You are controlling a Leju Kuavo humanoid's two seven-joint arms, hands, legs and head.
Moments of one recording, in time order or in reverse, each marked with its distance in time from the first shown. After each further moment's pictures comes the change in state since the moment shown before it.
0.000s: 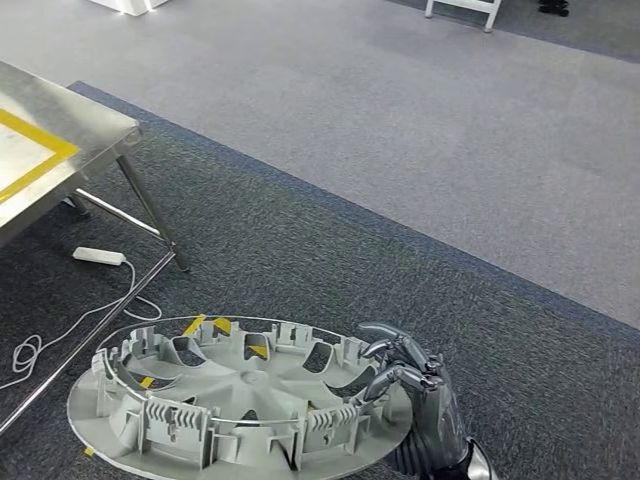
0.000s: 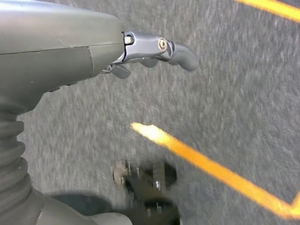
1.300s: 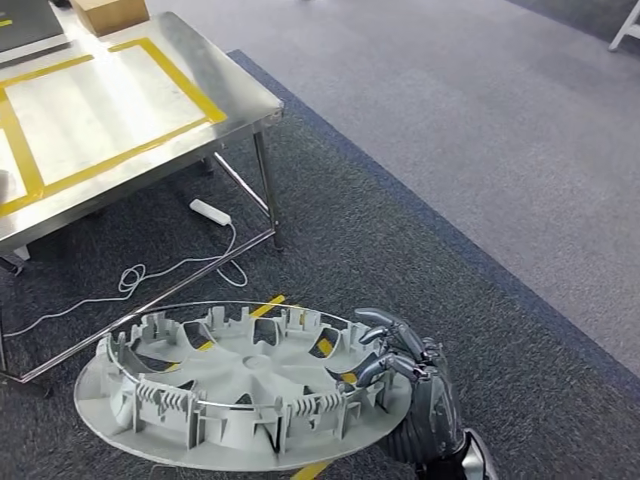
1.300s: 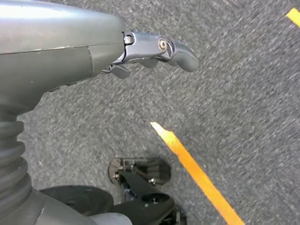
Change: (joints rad) left arm 0.000 -0.005 -0.042 0.003 0.036 0.006 0.009; right arm -0.039 0.008 0.030 -0.023 0.118 -0.069 0.090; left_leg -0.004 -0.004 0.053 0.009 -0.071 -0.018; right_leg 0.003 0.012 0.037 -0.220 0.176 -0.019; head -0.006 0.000
